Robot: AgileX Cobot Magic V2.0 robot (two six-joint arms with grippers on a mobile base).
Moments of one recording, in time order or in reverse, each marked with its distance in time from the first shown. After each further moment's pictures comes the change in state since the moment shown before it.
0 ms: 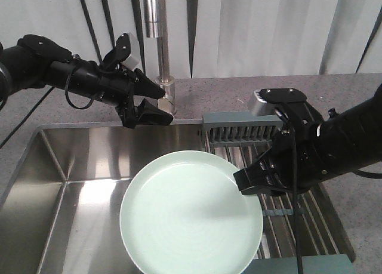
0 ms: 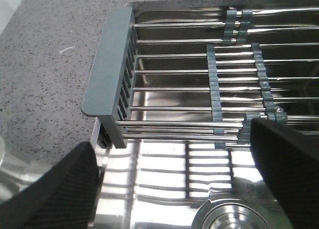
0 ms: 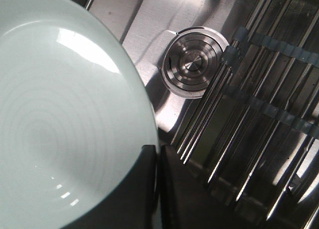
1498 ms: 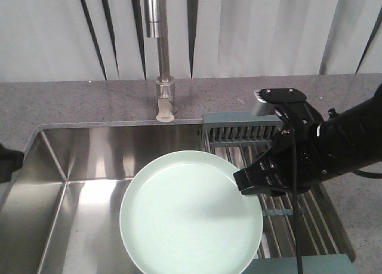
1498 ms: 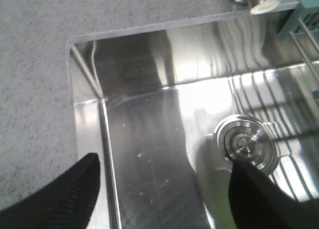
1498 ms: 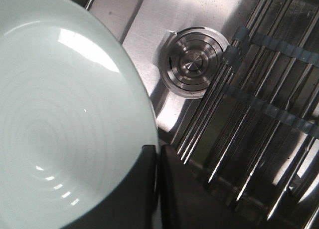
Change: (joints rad) left arm 0.000 -1.122 0.822 1.046 -0.272 -1.579; right arm 0.000 0.000 0.000 0.000 0.000 0.000
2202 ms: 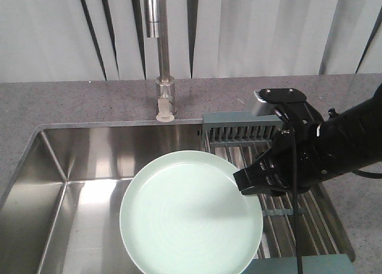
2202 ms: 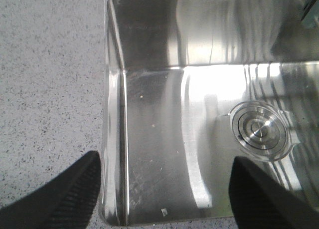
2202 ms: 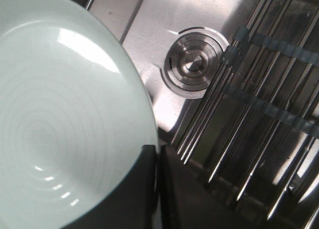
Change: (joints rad) left arm 0.000 -0.438 0.305 0.077 0.032 -0.142; right arm 0.000 0.000 0.000 0.000 0.000 0.000
